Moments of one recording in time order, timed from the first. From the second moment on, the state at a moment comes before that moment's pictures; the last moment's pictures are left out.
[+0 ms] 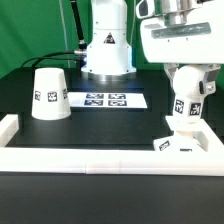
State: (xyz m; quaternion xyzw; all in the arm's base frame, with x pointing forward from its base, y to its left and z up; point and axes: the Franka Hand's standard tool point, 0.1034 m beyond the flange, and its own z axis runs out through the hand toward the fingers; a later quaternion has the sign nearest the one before) arm 0.607 0.107 0.113 -0.80 0.58 0.00 0.12
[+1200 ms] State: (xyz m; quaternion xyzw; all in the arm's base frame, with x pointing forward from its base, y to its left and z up) arm 0.608 0.114 0.116 -0.87 0.47 0.00 0.12
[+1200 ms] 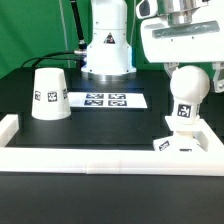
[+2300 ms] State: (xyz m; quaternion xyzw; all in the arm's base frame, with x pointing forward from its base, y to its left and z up) arm 0.612 0.104 0.117 -1.00 -0.06 -0.05 0.04
